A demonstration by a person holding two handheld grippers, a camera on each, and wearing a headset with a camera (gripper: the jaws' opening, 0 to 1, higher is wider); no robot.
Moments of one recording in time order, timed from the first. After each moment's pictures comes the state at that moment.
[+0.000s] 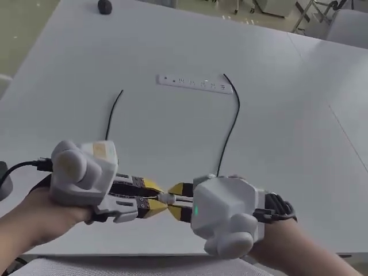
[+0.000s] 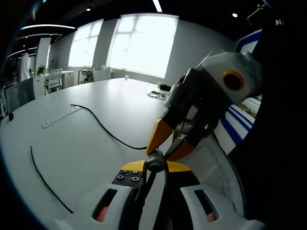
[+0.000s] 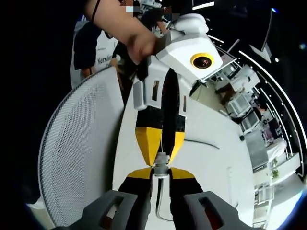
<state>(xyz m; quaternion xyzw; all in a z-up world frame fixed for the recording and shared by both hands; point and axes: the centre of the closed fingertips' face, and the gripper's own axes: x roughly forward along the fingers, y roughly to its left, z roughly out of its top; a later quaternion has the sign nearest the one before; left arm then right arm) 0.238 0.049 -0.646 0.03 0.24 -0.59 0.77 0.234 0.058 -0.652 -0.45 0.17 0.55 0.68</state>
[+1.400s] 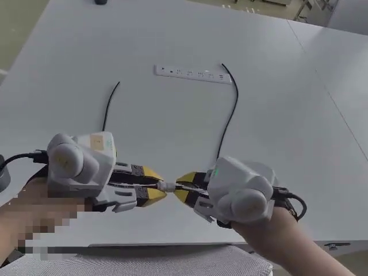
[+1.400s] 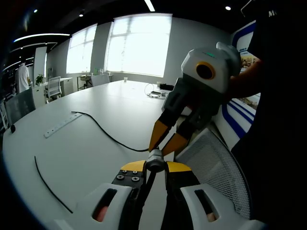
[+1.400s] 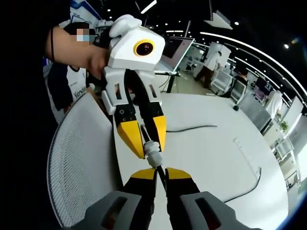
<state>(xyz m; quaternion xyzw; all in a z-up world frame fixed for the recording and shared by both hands) 0.240 0.042 -0.642 0.07 0.22 -0.59 0.77 0.243 0.038 -0.656 -0.30 0.24 0.51 0.77</state>
